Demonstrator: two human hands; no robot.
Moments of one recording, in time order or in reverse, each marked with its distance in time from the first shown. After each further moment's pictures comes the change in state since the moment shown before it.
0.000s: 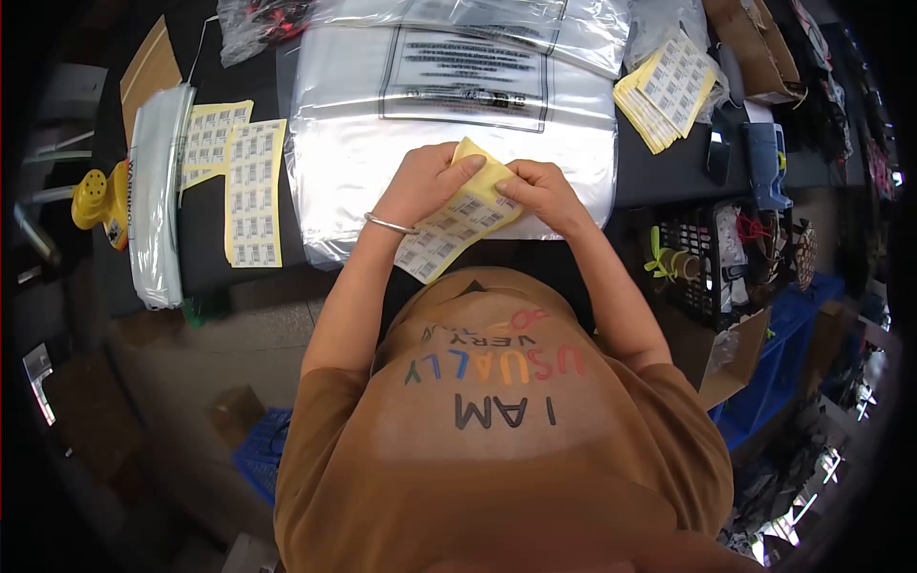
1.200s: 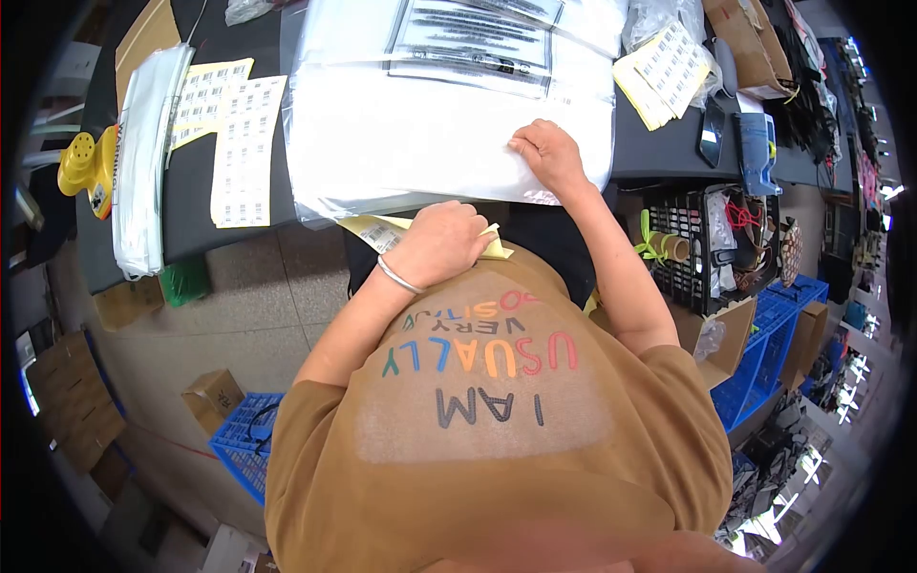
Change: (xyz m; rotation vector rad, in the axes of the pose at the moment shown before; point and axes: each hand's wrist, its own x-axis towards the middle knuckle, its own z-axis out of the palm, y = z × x) left_hand -0.095 -0.011 0.059 0.475 -0.105 0.392; right_hand 0.003 0.023 -0.005 -0.915 0.380 -0.364
